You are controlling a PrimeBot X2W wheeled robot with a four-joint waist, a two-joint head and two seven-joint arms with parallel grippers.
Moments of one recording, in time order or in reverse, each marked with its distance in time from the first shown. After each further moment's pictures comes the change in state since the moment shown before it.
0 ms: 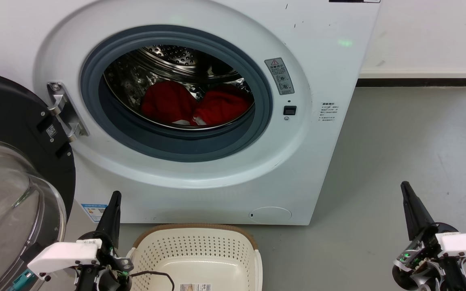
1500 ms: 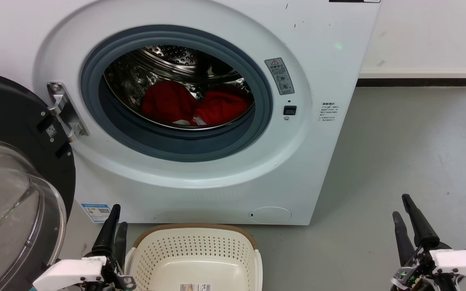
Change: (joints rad) left arm 0.051 -0.004 -0.006 0.046 0.002 0.002 -0.008; right arm 0.049 0.007 0.002 0.043 -0.002 0.000 -0.009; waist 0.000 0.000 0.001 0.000
